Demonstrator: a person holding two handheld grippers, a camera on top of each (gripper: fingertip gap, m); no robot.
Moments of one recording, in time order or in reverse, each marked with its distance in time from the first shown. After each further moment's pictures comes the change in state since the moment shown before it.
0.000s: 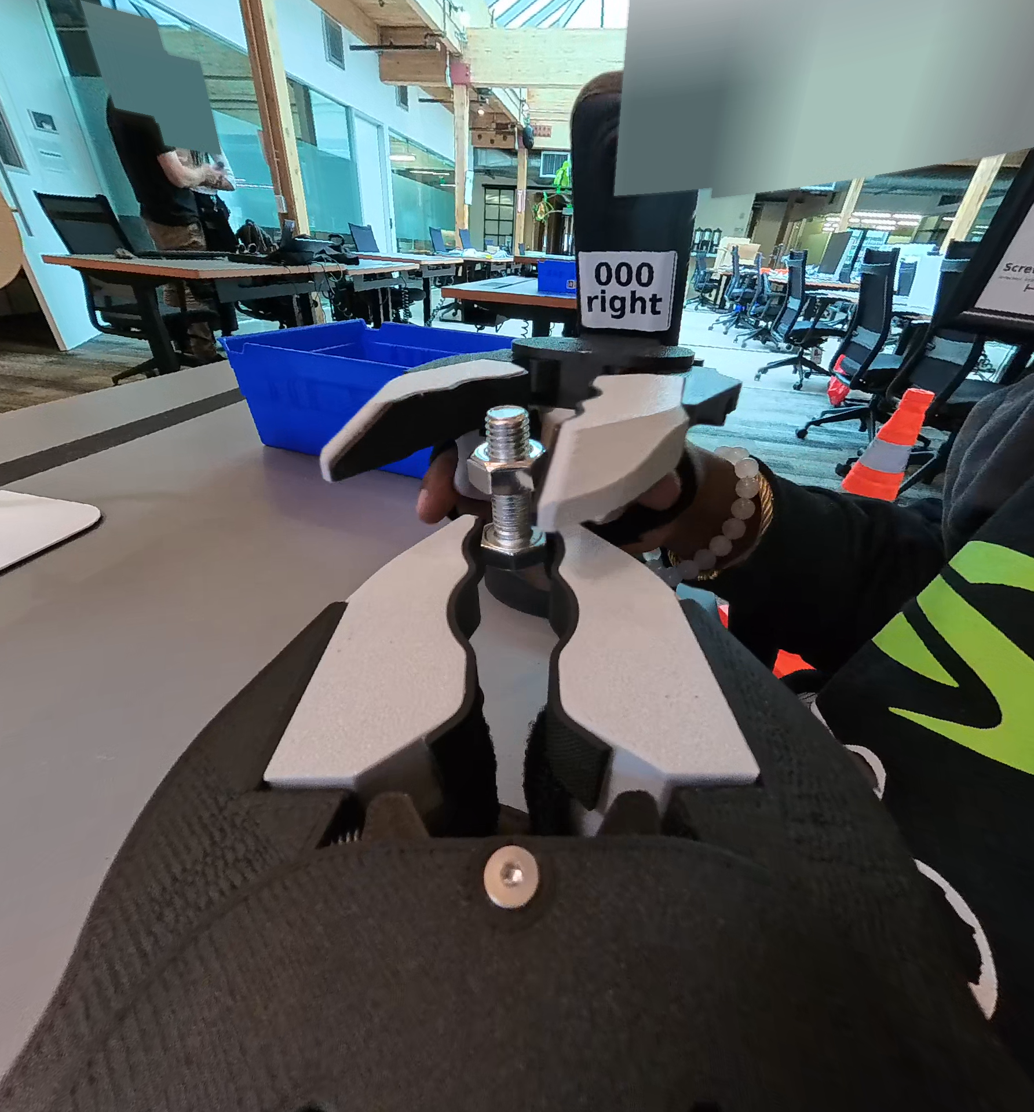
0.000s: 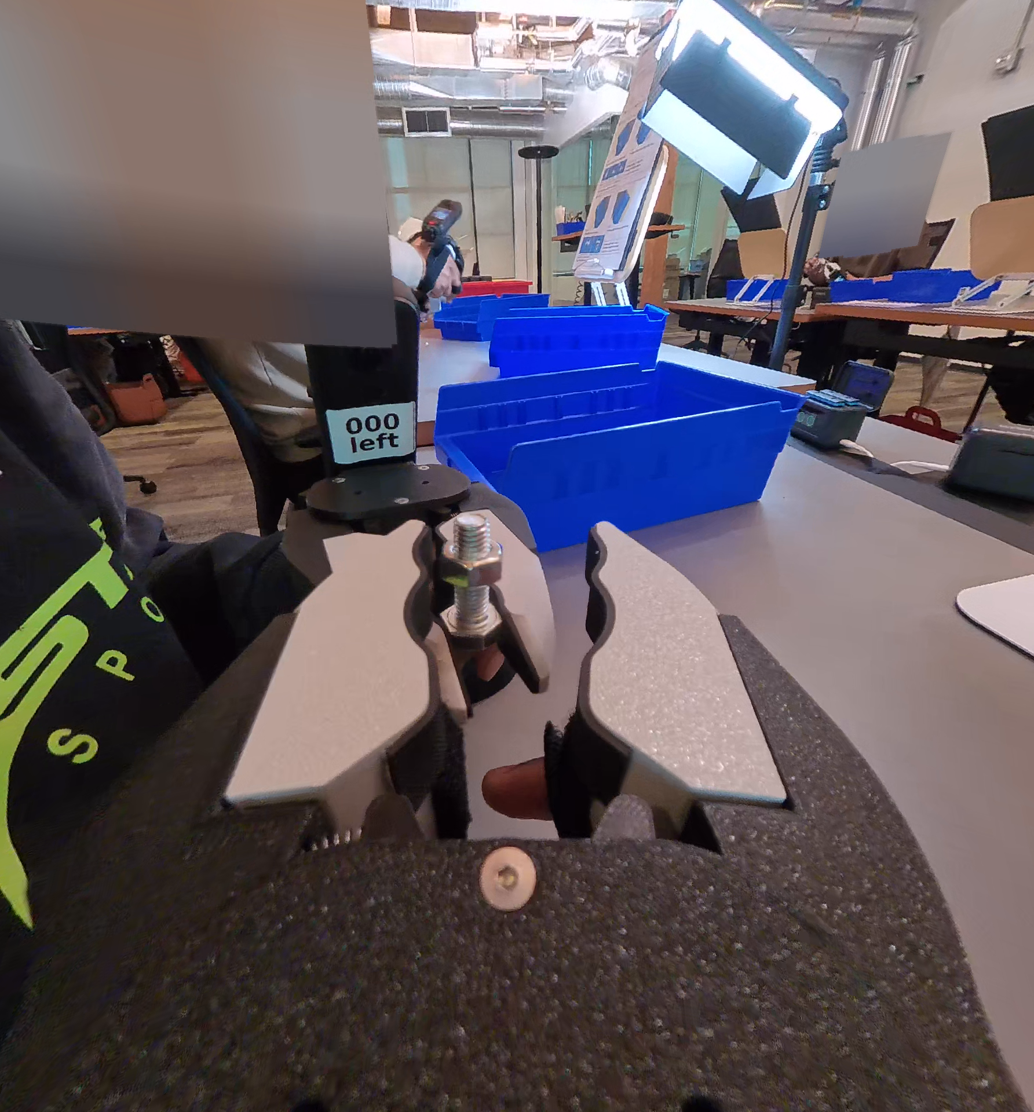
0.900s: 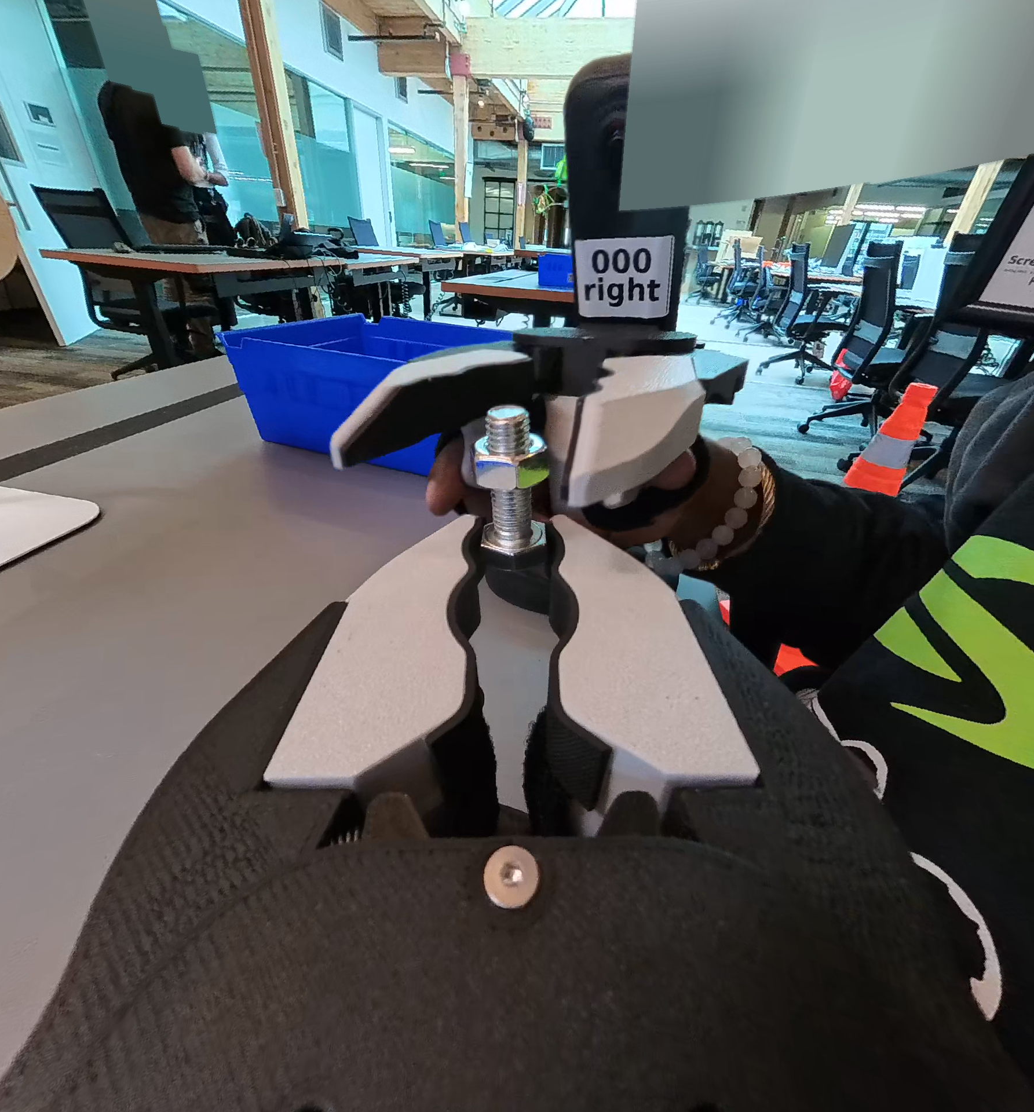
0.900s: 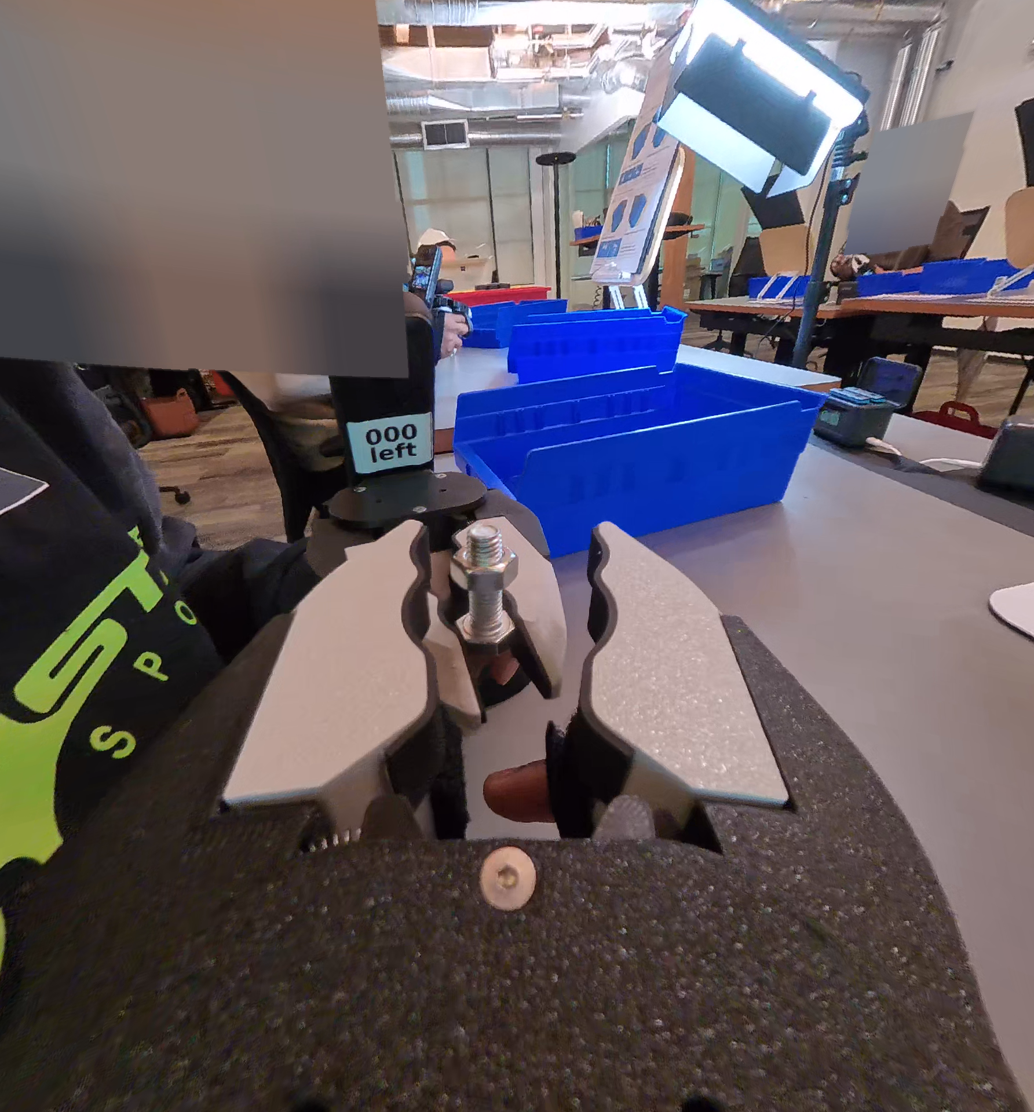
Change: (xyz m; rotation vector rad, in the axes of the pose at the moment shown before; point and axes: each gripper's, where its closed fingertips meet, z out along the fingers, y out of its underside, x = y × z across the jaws) left arm 0.000 0.002 0.000 -0.010 -0.001 0.001; right arm -0.004 -0.002 -0.001 0.005 -0.039 0.034
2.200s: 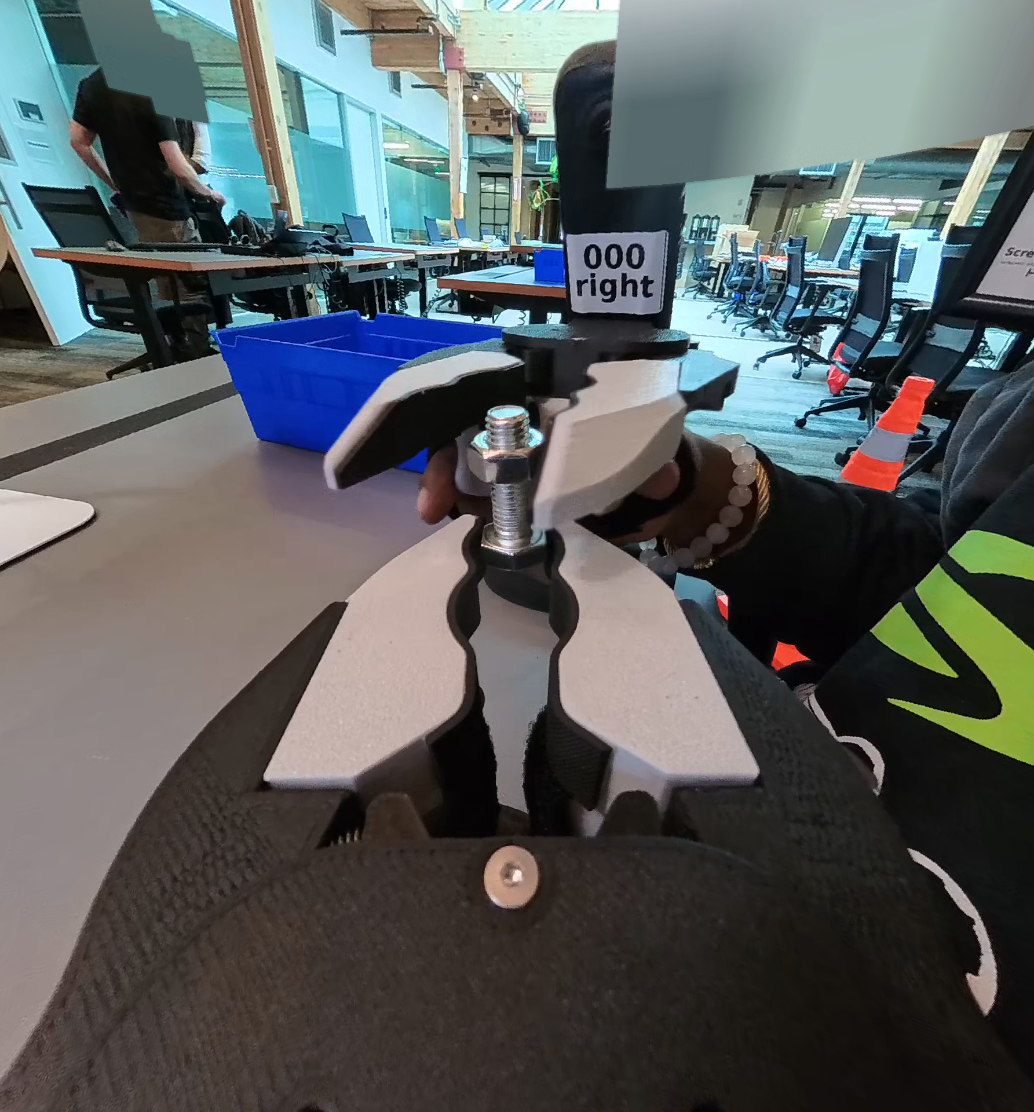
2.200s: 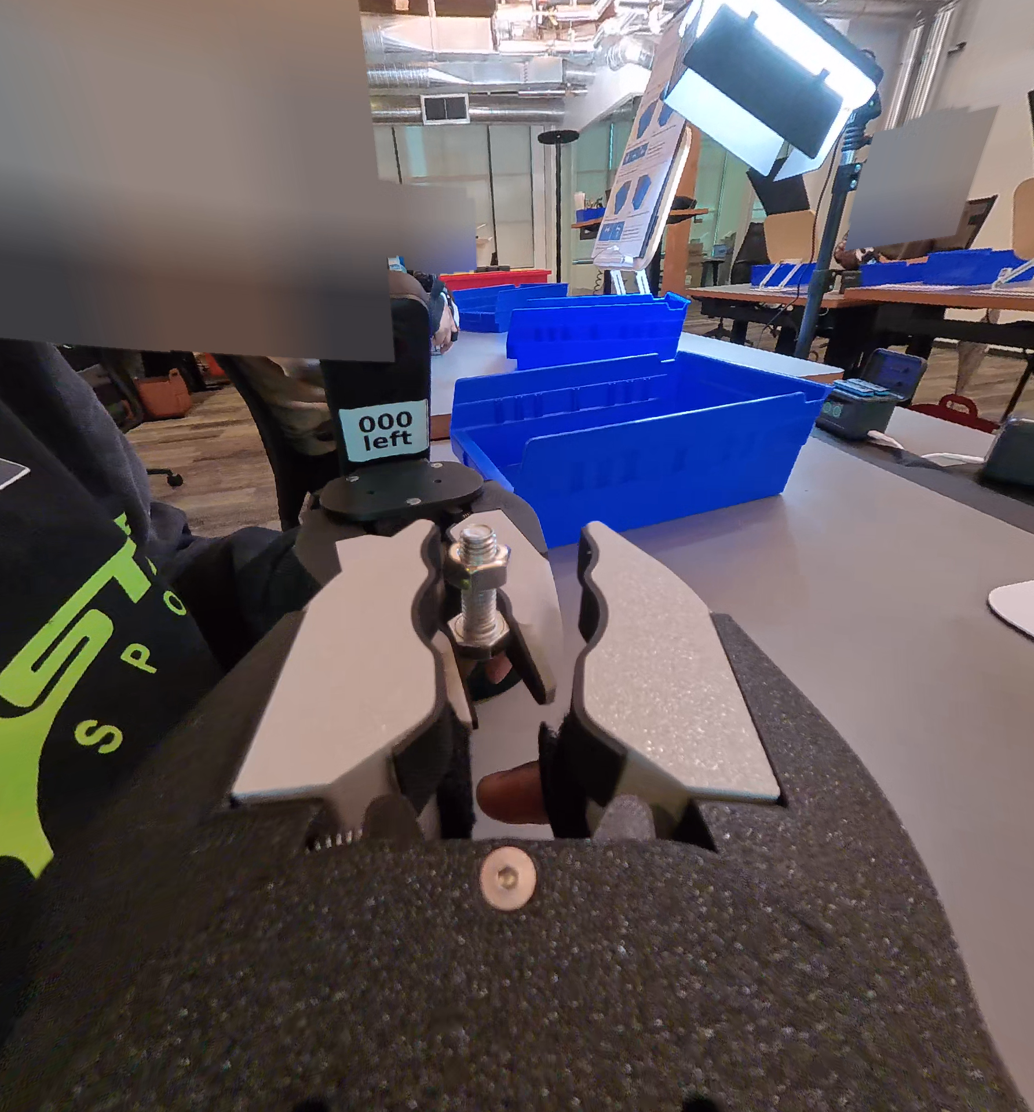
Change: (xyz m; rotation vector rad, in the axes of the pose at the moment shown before) left arm 0.002 0.001 0.000 -0.006 0.007 0.006; right arm 0.001 0.003 0.002 -0.021 0.003 -0.016
